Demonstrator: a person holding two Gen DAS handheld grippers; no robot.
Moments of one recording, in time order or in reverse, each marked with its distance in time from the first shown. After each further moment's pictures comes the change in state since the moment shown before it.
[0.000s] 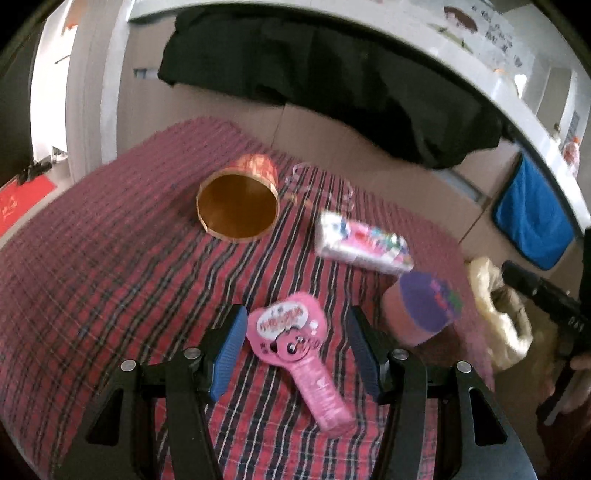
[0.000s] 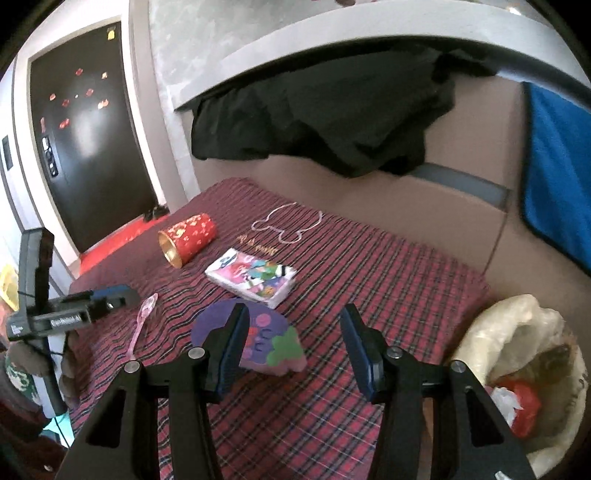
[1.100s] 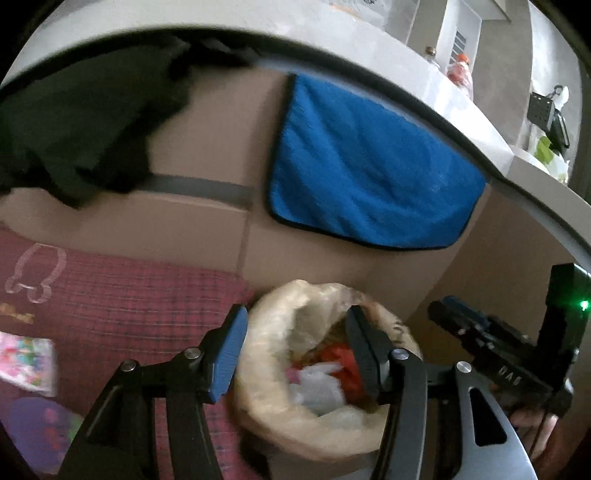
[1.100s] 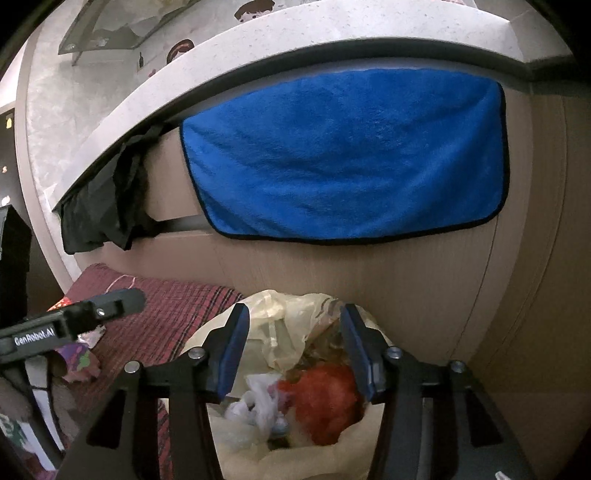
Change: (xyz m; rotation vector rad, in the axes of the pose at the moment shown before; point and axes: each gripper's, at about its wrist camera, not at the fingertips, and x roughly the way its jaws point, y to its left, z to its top) left arm 0.078 -0.338 0.045 0.309 -0.048 -0.317; right arm -0.136 -0.228 -0.059 0.315 -0.219 -0.371
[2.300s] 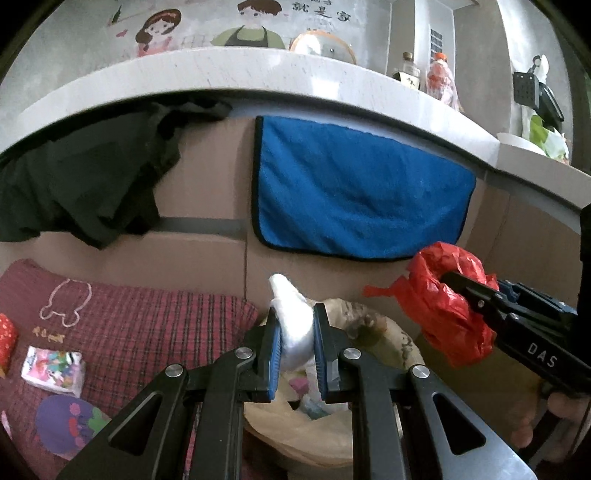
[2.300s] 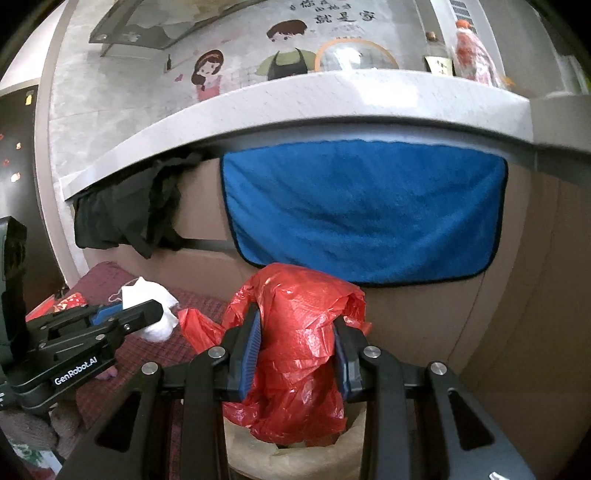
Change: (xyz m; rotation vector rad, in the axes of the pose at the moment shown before) left arm -0.018 -0.052 -0.011 0.093 -0.095 0.087; right arm -0.043 0.026 0.025 -0.101 -0.062 -0.013
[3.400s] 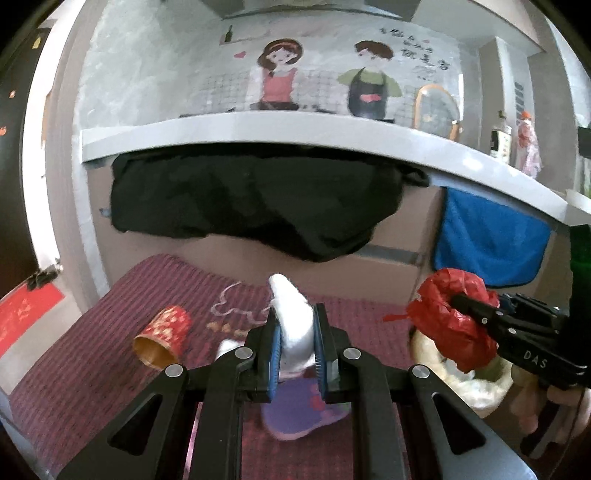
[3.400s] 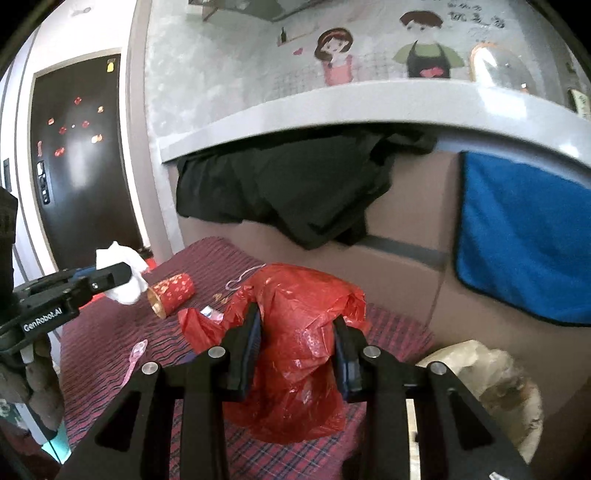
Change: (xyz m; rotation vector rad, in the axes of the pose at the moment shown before) left arm -0.159 0.167 -0.011 -0.094 -0.112 0.320; right arm 0.034 0.191 0.007 -0.167 0.039 0.338
